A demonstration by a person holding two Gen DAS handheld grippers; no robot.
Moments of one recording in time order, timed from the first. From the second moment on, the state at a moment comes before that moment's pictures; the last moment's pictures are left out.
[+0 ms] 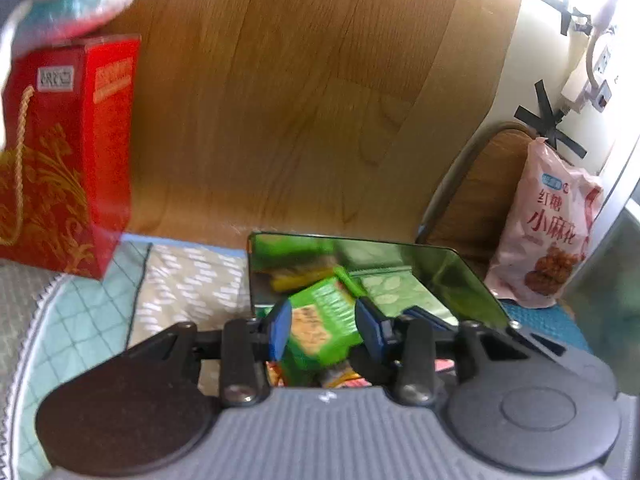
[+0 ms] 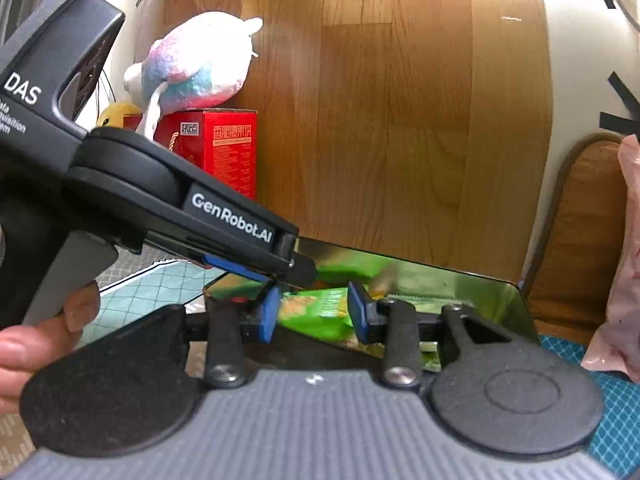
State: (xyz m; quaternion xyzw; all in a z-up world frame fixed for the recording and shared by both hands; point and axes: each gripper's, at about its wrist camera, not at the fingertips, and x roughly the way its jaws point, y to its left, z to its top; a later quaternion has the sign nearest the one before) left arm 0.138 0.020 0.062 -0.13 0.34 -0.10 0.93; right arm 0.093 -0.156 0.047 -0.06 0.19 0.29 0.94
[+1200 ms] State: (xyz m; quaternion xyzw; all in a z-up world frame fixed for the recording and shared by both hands) left arm 0.007 -0.012 0.039 -0.01 0.35 -0.05 0.94; right arm -0.028 -0.222 0.016 0.10 0.30 0.19 0.93
